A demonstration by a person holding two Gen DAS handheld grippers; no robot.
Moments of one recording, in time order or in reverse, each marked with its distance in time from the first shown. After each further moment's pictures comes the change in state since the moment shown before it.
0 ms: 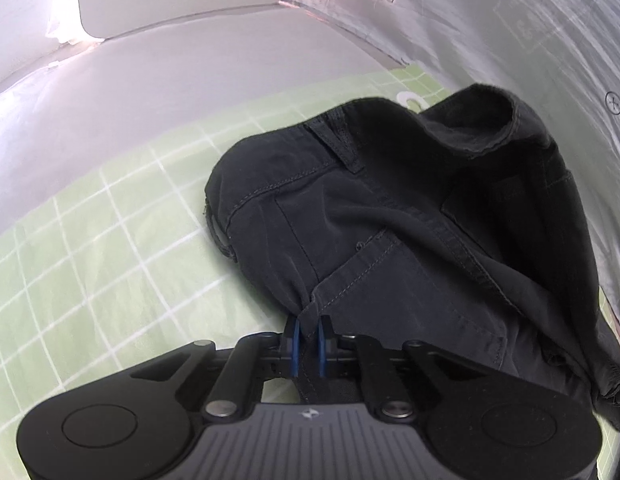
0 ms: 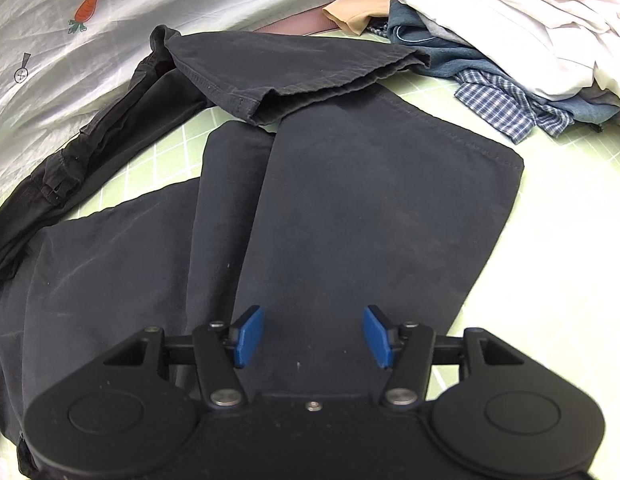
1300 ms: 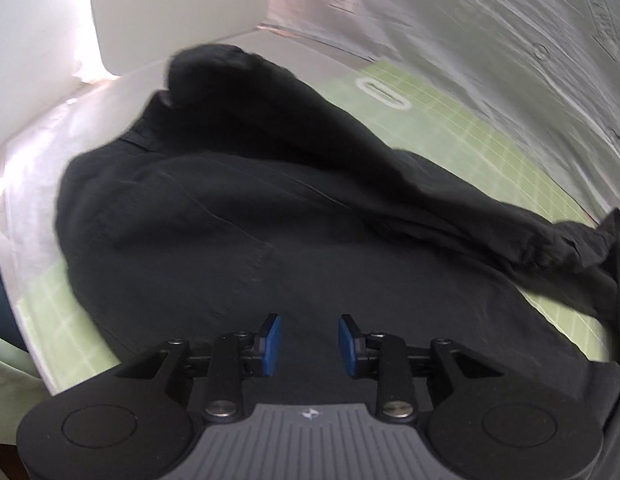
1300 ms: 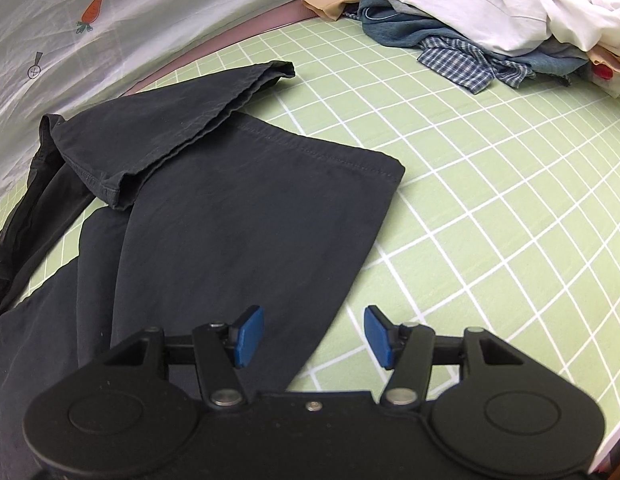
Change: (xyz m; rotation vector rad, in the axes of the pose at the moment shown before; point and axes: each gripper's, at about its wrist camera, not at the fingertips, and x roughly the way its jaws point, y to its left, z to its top) left arm -0.089 0.032 -0.060 0.228 0.011 -0.030; right arm -0.026 -0.030 -0.053 0.049 -0.004 0.032
